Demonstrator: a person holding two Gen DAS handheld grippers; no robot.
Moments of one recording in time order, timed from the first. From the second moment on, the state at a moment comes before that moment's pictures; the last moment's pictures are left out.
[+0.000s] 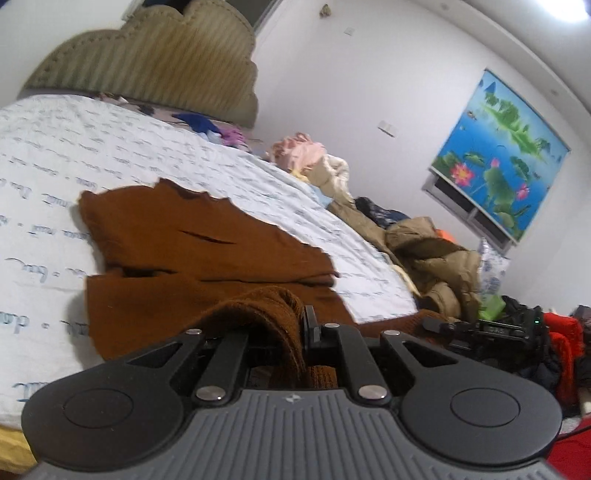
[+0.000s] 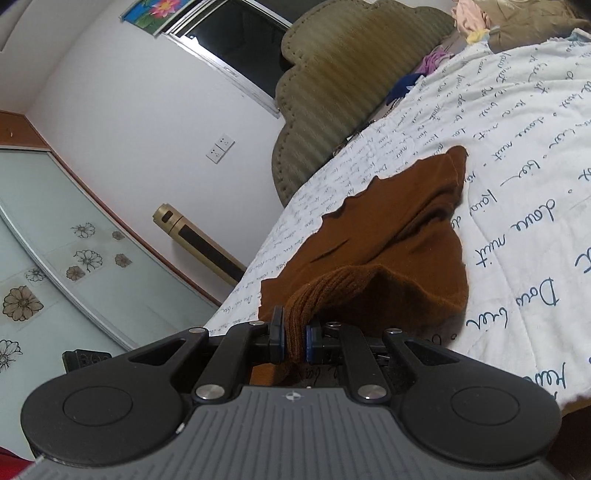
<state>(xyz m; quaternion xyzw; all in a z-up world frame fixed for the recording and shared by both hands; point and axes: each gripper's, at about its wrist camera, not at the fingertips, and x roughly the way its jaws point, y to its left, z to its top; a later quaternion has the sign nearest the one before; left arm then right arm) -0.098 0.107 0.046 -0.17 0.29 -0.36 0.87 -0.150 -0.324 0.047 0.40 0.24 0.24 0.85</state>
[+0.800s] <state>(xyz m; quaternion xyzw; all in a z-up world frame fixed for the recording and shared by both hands) 0.012 0.101 0.083 -0.16 0.30 -0.31 0.89 -0.062 -0.324 0.077 0.36 0.19 0.22 0.89</state>
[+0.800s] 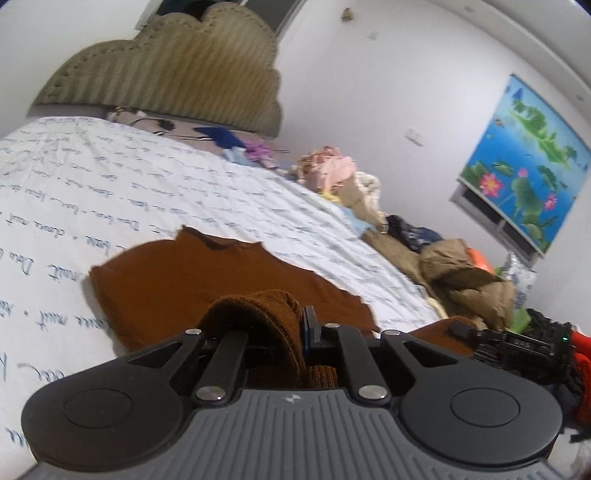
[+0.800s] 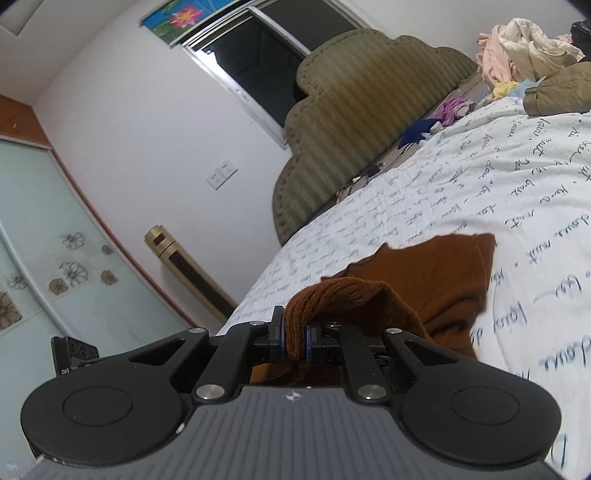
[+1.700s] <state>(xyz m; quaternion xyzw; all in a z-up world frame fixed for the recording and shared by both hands) 0.223 0.063 -0.002 -0.19 0.46 -0.16 0.85 0.156 -0.330 -0.021 0.40 0.35 0.08 0.85</state>
